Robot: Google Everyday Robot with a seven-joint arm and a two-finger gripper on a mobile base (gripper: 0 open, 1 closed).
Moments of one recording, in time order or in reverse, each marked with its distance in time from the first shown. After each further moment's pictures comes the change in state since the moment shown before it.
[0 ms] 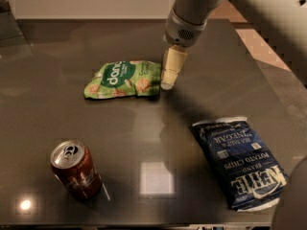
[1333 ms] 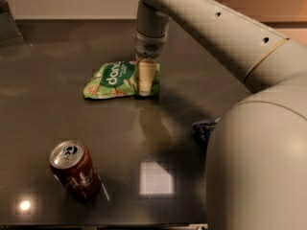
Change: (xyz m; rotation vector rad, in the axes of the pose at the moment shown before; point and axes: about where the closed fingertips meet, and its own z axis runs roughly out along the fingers) arm -0.049 -0.012 0.084 -0.122 0.098 -0.141
